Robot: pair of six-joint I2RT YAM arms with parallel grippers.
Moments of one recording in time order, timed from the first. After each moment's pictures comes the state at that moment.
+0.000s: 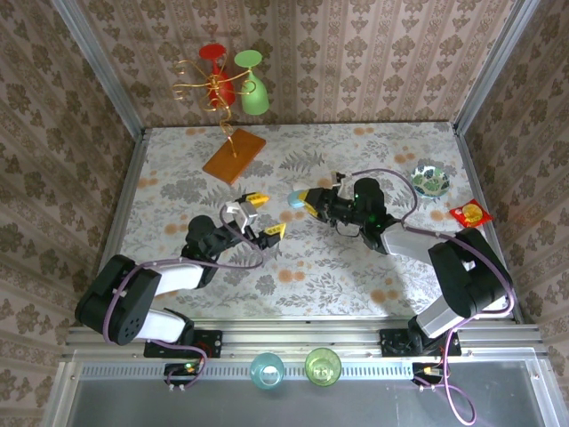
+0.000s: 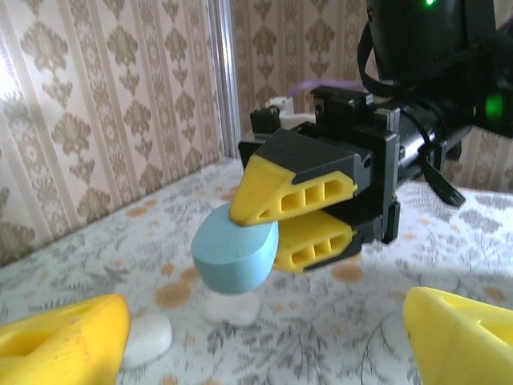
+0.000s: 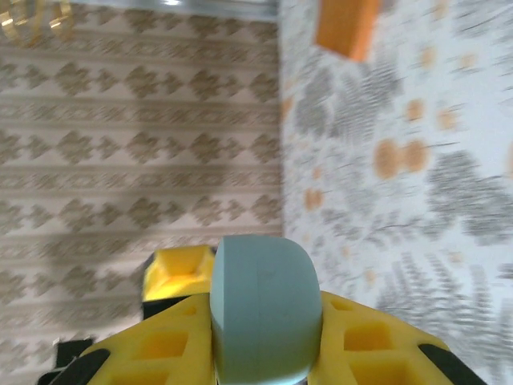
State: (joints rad) left arm -0.52 1.38 0.33 1.12 0.62 0.03; right arm 0.43 1.56 0.70 0.60 -0.59 1.30
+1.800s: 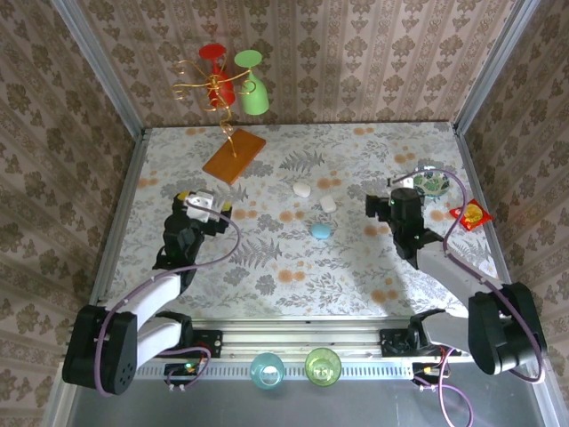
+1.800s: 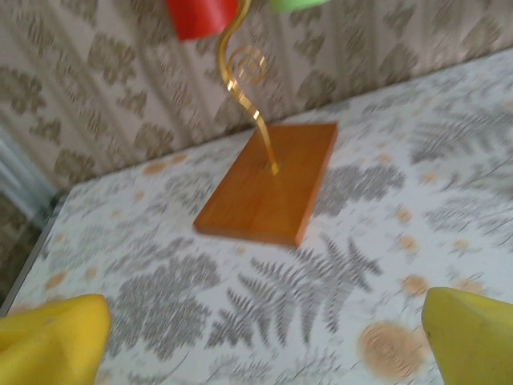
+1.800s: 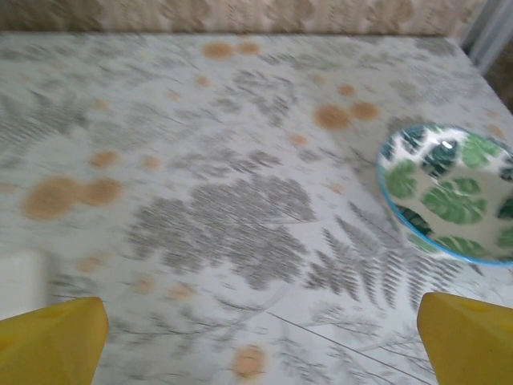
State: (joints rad) left arm -0.25 1.09 0.29 0.60 -0.06 0.22; right arm 0.19 1.21 0.53 0.18 0.33 0.10
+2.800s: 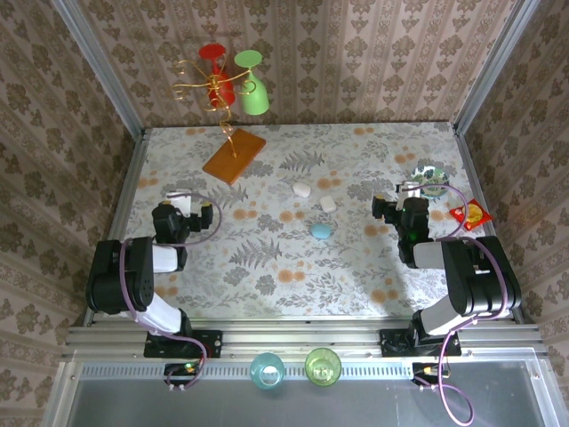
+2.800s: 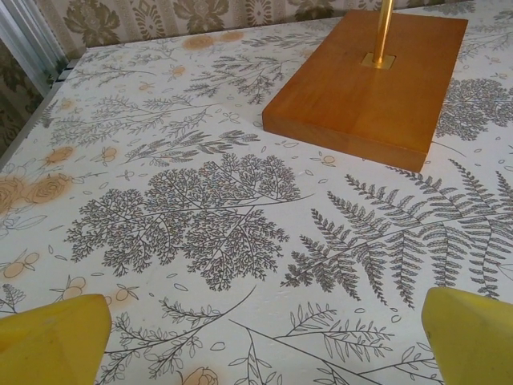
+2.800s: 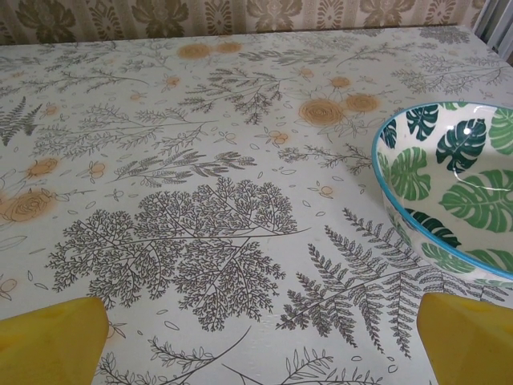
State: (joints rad) left arm 0.02 1.56 0.37 0.82 0.10 0.12; right arm 0.03 1.53 0.40 0.74 0.14 0.05
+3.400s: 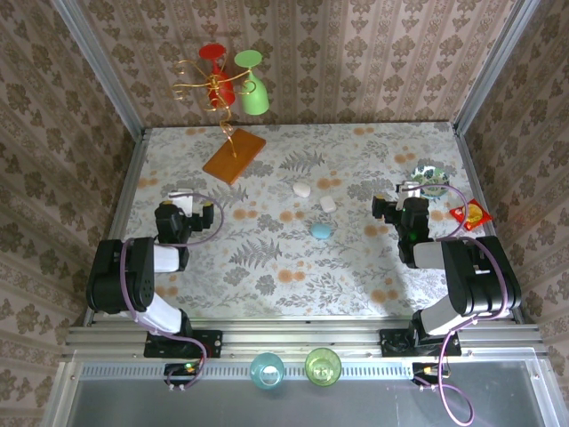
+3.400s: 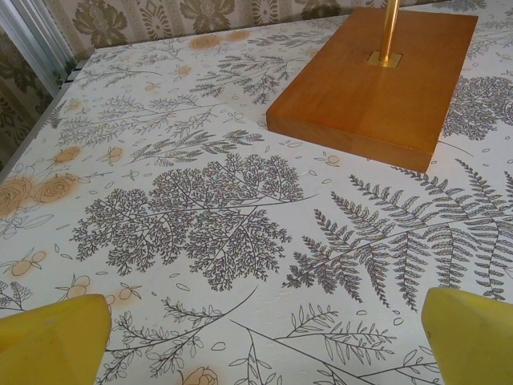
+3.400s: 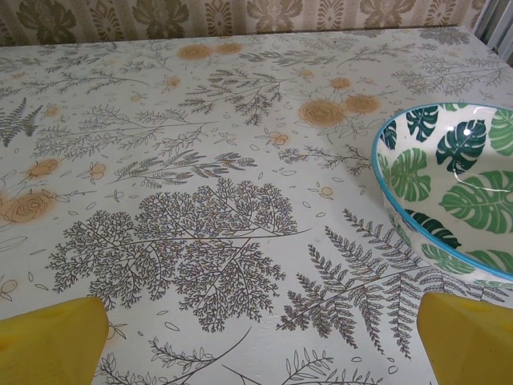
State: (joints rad) left arm -0.01 1.56 0.37 0.82 0.05 0.12; right arm 0.03 1.53 0.40 0.74 0.14 0.05
